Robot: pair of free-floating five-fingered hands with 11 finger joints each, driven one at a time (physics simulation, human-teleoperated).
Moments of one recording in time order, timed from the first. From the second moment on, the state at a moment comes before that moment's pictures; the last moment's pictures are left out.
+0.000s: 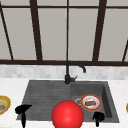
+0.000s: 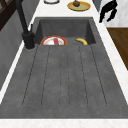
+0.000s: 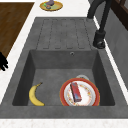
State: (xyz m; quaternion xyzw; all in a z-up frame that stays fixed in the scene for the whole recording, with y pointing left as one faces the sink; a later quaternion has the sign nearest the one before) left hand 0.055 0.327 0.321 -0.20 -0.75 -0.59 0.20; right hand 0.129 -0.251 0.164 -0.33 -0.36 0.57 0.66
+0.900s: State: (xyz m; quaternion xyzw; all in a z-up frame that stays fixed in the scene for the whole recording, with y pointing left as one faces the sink) left hand 0.054 0.392 0.341 -0.19 -0.75 -0.60 0.20; right hand 0.129 -0.251 0.164 -0.33 -0.36 0.57 0.66
